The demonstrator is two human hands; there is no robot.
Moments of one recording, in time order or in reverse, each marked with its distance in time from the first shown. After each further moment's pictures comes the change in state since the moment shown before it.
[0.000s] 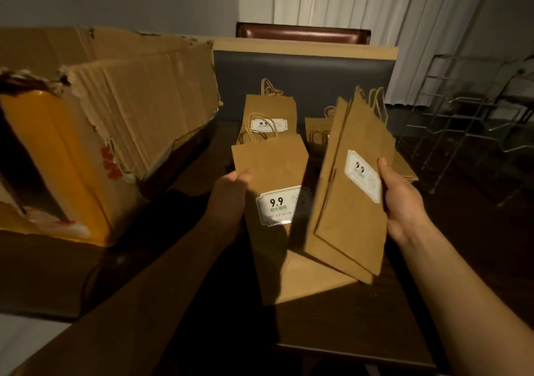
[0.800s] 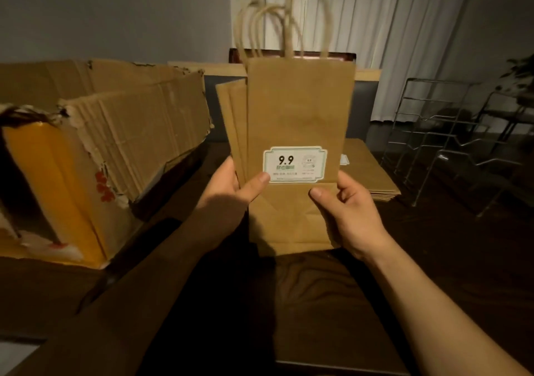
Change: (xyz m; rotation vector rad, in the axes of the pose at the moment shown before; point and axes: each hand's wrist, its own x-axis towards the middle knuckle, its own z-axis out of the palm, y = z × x) left_hand -0.016 0.036 0.001 -0.048 -0.240 0.296; right_hand -0.020 0.017 0.026 -0.217 -0.515 -0.401
